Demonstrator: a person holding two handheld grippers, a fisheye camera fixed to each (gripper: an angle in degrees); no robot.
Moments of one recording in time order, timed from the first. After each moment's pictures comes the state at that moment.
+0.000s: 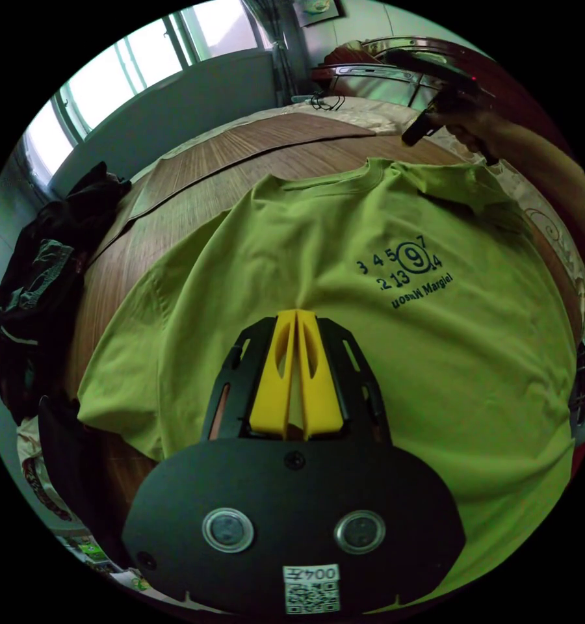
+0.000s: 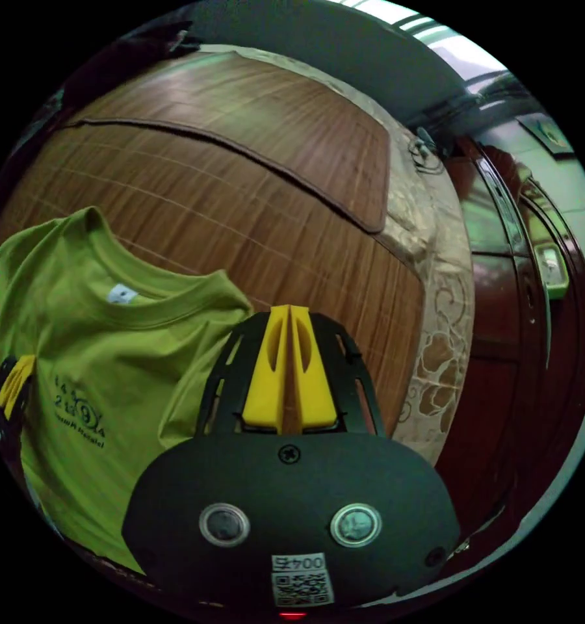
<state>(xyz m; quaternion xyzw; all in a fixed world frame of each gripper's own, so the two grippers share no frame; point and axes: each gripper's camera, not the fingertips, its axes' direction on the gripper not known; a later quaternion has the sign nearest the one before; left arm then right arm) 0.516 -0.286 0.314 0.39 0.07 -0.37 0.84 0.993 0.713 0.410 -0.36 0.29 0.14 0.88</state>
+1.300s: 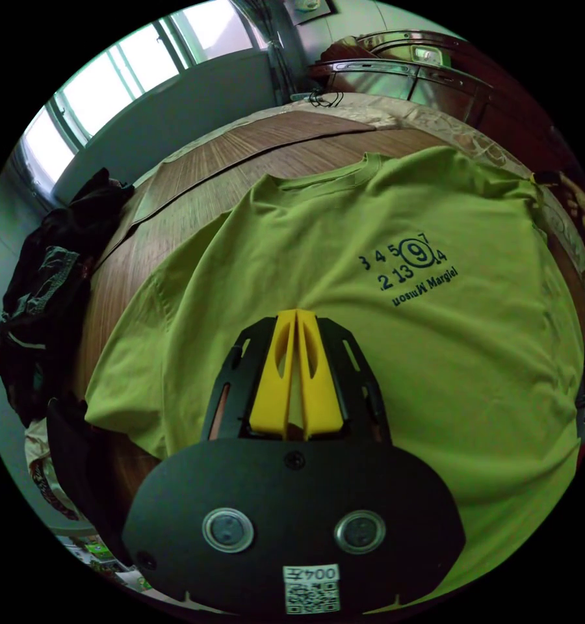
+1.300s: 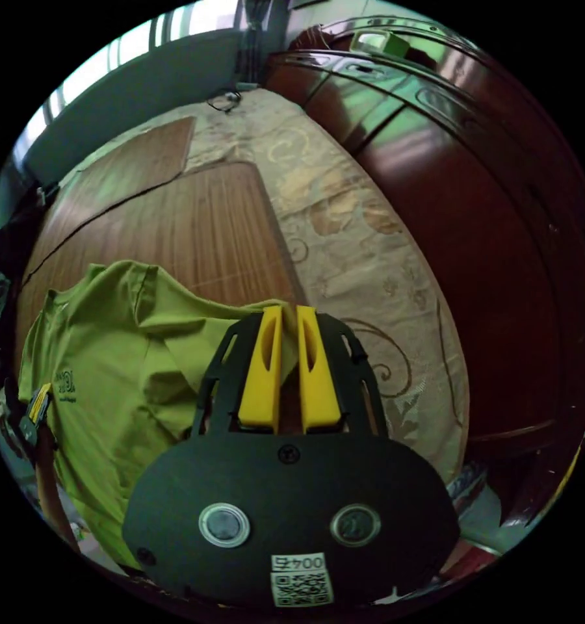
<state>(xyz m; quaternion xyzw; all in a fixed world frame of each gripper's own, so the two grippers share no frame) 0.485 -0.297 0.310 0.38 0.05 -0.37 0.85 1.042 1.012 0.204 -0.25 0.31 0.44 0.81</state>
